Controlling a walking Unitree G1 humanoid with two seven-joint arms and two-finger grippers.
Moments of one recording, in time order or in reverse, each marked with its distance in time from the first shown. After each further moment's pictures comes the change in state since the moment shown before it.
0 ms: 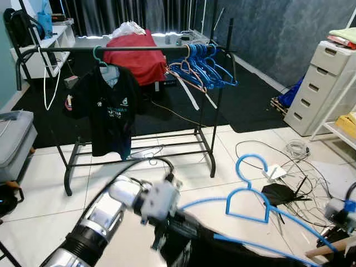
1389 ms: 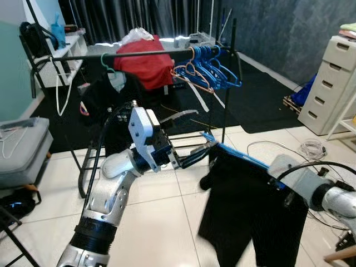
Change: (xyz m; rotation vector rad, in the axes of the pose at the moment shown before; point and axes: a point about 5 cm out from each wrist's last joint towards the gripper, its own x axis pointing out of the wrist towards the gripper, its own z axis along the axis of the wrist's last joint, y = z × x) left arm -0.037 0.063 0.057 -0.061 -0.400 0.905; right arm 0.035 -0.025 0.120 -0.883 -0.431 -0.912
